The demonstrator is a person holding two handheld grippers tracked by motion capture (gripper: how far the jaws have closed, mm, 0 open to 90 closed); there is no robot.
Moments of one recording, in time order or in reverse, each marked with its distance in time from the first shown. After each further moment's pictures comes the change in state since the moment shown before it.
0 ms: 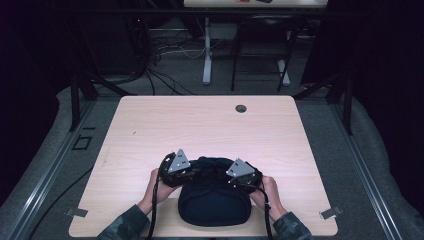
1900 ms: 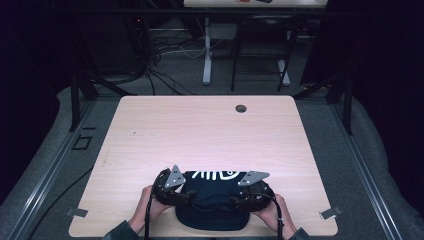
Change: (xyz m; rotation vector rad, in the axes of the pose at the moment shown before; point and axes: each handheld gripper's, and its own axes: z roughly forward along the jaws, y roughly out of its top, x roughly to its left) left arm -0.030 -0.025 -0.025 0.122 0.003 -0.049; right arm 0.008 -0.028 -0.037 0.157 0.269 0.260
